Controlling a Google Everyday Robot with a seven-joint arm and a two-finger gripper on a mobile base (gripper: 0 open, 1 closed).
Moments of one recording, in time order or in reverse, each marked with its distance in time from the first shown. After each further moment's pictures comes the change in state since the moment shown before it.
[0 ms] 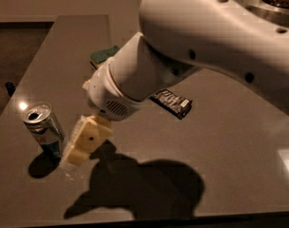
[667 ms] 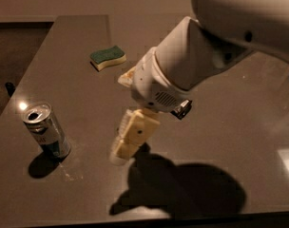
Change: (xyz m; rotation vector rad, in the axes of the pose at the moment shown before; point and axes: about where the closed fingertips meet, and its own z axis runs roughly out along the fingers) arm 0.050 -0.007 -0.059 0.028 0.111 -0.031
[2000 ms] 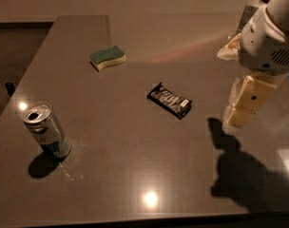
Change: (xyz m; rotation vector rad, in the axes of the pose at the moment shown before) arm 0.137 -0.039 -0.151 0.160 0.385 0.129
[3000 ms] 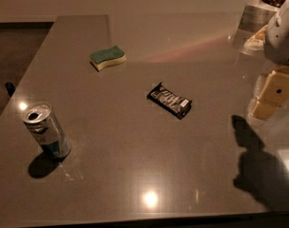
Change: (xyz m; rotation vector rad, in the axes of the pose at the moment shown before) arm 0.041 -0.021 -0.018 0.098 0.102 0.041
